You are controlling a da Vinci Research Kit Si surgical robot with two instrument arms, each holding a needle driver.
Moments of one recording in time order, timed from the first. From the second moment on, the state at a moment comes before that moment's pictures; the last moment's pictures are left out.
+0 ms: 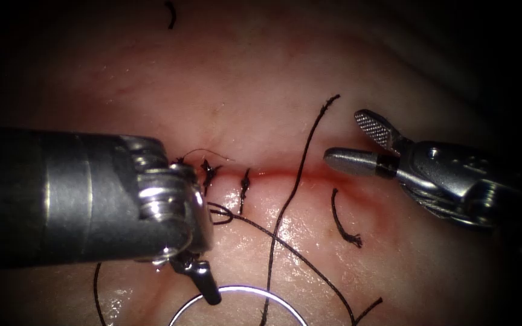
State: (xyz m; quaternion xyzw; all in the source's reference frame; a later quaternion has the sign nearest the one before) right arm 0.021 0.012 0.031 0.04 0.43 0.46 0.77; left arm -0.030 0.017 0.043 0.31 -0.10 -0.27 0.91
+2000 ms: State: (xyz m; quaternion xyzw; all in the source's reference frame) right arm 0.019 0.010 0.030 0.05 0.44 0.45 0.77; left arm -0.028 0.012 0.049 0.34 -0.12 -0.36 0.86
